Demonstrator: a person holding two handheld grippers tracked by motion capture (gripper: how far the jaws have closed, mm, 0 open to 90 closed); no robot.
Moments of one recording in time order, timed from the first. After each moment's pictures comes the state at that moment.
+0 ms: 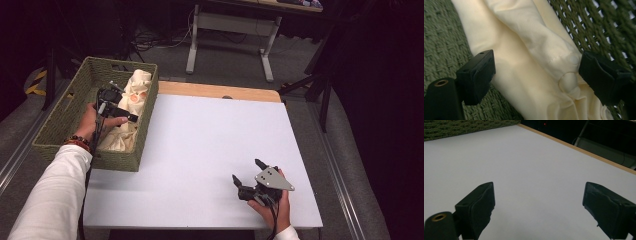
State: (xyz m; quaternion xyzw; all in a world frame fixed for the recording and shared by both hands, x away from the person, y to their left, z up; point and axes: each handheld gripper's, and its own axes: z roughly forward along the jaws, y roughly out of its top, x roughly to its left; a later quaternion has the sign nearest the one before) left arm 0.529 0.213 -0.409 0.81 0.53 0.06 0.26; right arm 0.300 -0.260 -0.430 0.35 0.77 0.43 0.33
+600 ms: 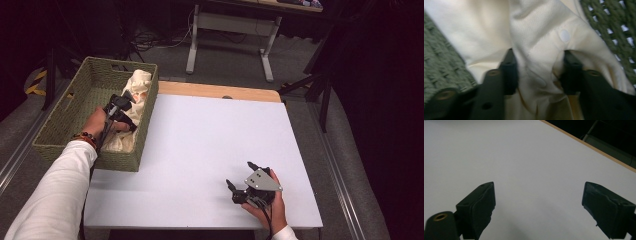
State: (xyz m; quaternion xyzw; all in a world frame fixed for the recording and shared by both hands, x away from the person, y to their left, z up) left arm 0.539 0.199 -0.428 0.86 0.48 0.02 0.14; right arm 0.300 -0.245 -0.440 0.31 0.80 0.39 0.33
